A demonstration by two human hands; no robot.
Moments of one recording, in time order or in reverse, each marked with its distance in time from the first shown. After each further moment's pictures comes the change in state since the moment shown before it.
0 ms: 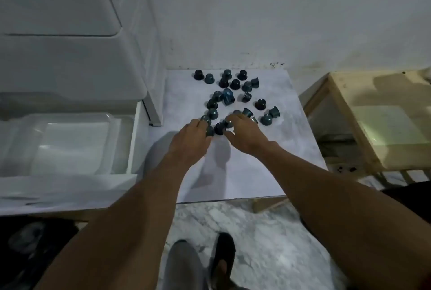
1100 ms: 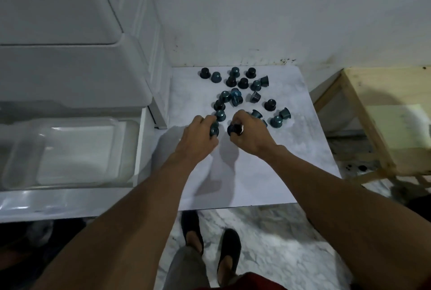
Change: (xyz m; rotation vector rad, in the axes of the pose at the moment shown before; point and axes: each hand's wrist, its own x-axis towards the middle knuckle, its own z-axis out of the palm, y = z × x) left_hand 0.030 -0.013 0.000 -0.178 -0.017 -0.076; right_hand 0.016 -0.004 0.000 0.160 0.032 0.102
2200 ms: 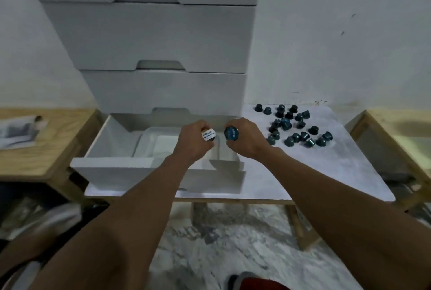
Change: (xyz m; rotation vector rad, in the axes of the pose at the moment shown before) left_hand -0.165 -0.127 -0.188 -0.263 0.274 -0.008; right_hand -0.095 -0.264 0.046 -0.063 0.084 -0.256
